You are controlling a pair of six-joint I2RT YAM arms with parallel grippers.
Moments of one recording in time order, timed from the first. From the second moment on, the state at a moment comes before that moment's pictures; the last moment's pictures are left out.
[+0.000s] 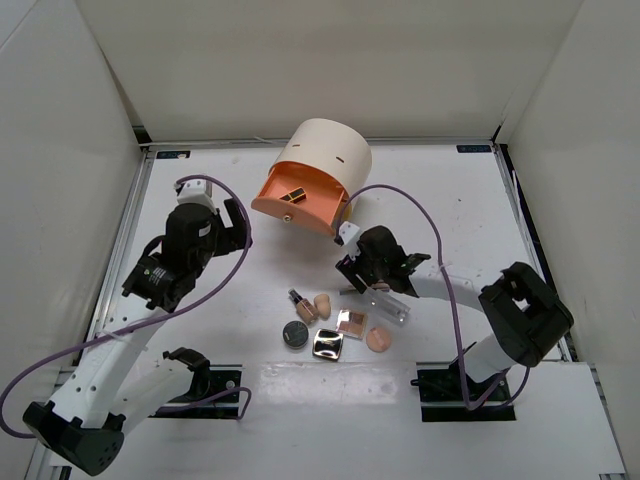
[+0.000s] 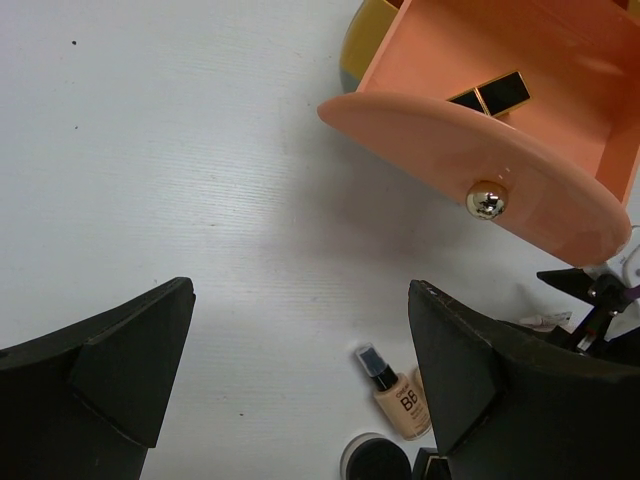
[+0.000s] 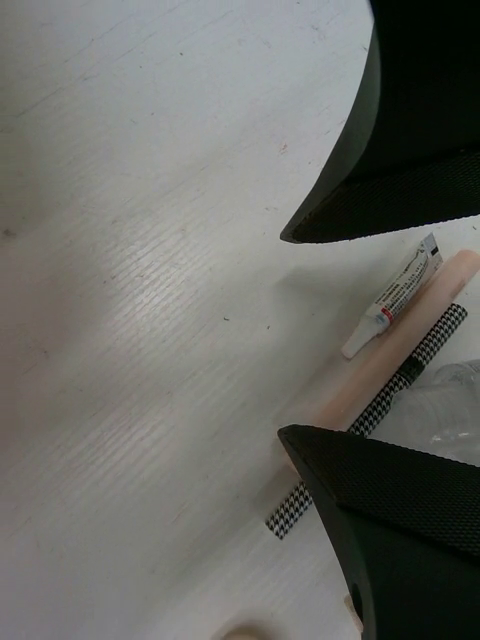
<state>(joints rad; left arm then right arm) -0.45 0.88 1.00 -0.62 -0.30 -0.45 0.74 1.52 0.71 0.01 0.03 -0.24</state>
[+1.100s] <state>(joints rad) -0.45 0.85 0.97 -0.65 -0.32 -0.44 0.76 1.63 0.83 -0.11 0.17 -0.18</state>
